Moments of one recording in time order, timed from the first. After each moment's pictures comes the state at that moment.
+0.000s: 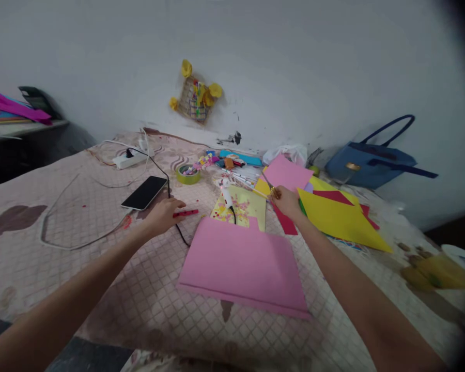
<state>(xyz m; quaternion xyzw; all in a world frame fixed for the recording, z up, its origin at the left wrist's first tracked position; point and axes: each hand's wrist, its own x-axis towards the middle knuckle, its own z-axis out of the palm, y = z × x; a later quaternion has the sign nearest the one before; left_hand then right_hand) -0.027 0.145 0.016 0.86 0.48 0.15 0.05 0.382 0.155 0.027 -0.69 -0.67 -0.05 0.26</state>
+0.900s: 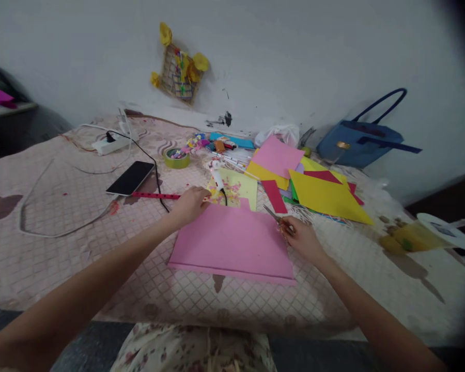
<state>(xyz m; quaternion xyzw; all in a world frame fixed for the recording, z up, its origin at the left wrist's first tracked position) 0.070 0.117 0.023 0.89 0.41 0.17 0.07 0.388 -0.015 -0.005 -0.65 -0.70 0.09 0.27</state>
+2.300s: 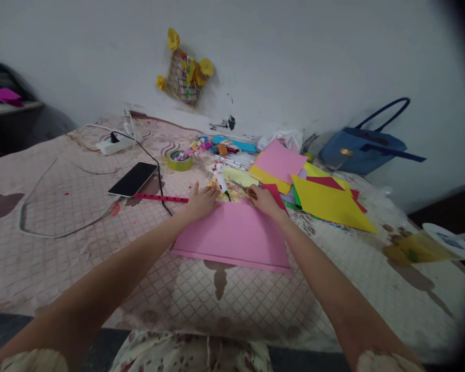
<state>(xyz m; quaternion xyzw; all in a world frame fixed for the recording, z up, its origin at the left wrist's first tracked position) 0.095 0.148 -0.016 0.90 0.42 0.08 -0.04 0.346 0.138 -0.012 -0.60 -0.77 0.03 0.21</state>
